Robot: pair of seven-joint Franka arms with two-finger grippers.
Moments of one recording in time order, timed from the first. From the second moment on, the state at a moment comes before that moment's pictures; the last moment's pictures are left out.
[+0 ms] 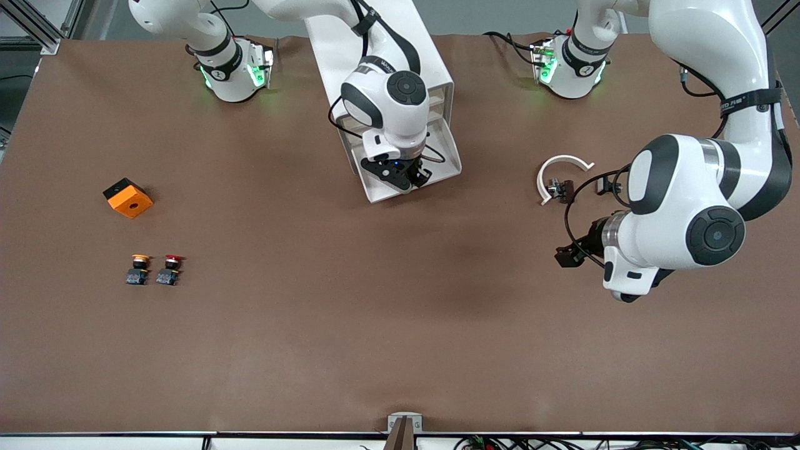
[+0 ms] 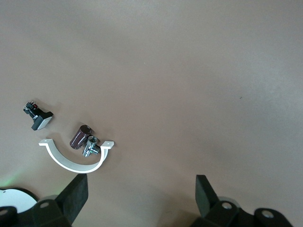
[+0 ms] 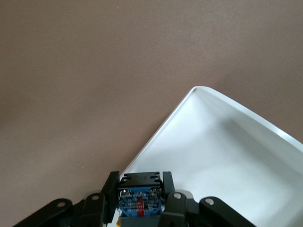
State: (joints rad) left arm -0.39 0.53 0.23 -1.30 -0.21 1.54 -0.77; right arm 0.99 0.53 -0.08 -1.68 0.01 2.21 1.47
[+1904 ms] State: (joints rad) left arm -0.44 0.56 0.21 -1.32 -0.21 1.58 -0.77; right arm 0.22 0.51 -0.10 -1.71 0.07 2.23 0.30
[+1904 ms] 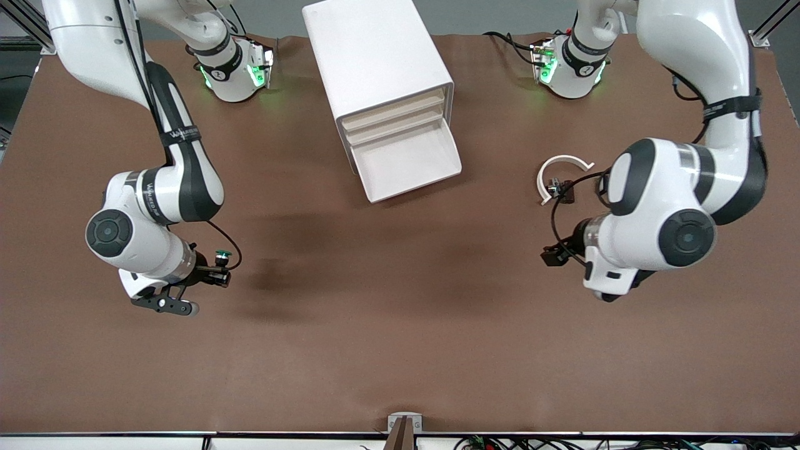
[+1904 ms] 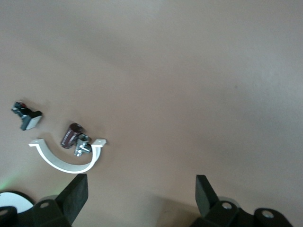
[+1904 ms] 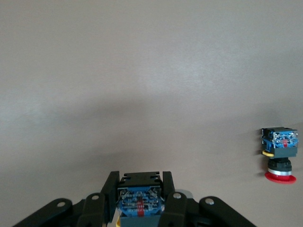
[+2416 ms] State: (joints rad) left arm -0.46 0.54 0.13 -1.47 -0.21 1.79 -0.70; right arm 0.17 0.52 -0.10 -1.83 0.10 2.36 0.23
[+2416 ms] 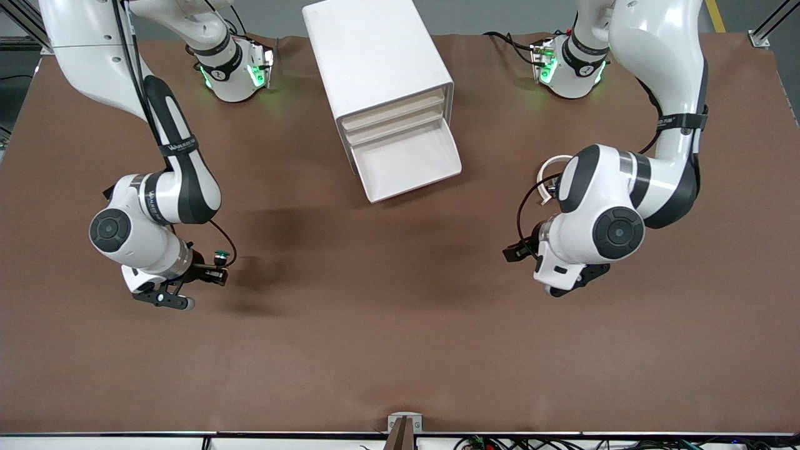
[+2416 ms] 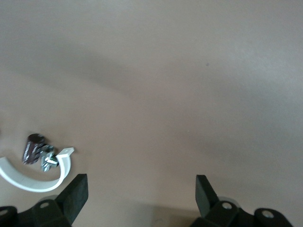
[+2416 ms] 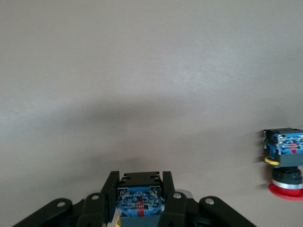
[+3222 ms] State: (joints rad) left arm -0.62 0.51 0.00 -1.77 -0.16 2.14 -0.72; right arm 0.07 0.61 -0.10 -1.83 0.13 2.49 0.05
